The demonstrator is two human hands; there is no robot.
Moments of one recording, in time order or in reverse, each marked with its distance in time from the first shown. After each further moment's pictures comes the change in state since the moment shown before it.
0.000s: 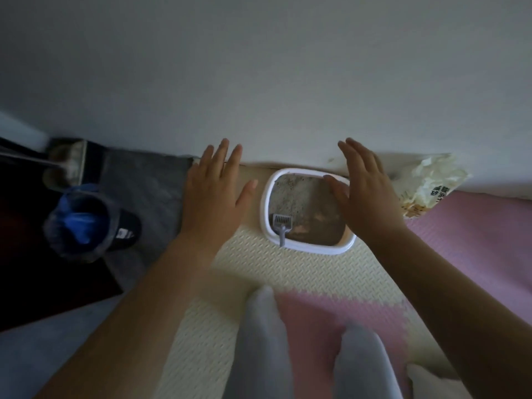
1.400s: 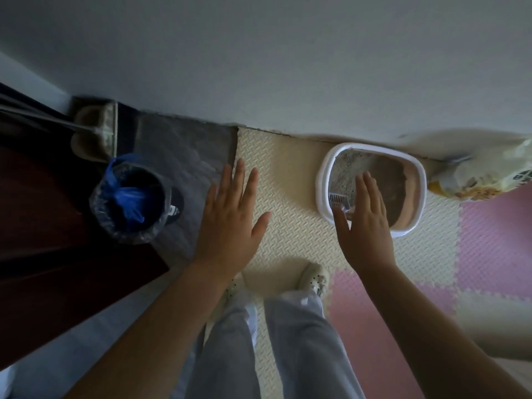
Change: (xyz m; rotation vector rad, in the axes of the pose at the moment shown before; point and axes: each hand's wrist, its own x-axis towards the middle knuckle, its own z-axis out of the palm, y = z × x) left_hand -0.072 -0.259 0.015 -0.024 -0.206 0.014; right_hand -0.027 -0.202 0.209 0.016 -0.071 0.193
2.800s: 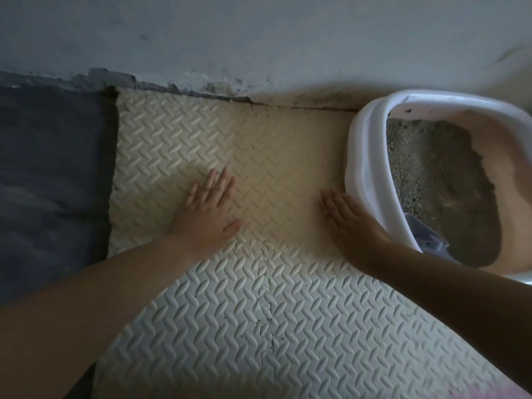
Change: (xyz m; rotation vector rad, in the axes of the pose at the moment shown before) left_hand 0.307 -0.183 0.600 0.178 -0.164 0.329; right_hand 0.186 0.333 0.509 -1.216 -0.229 -0.556
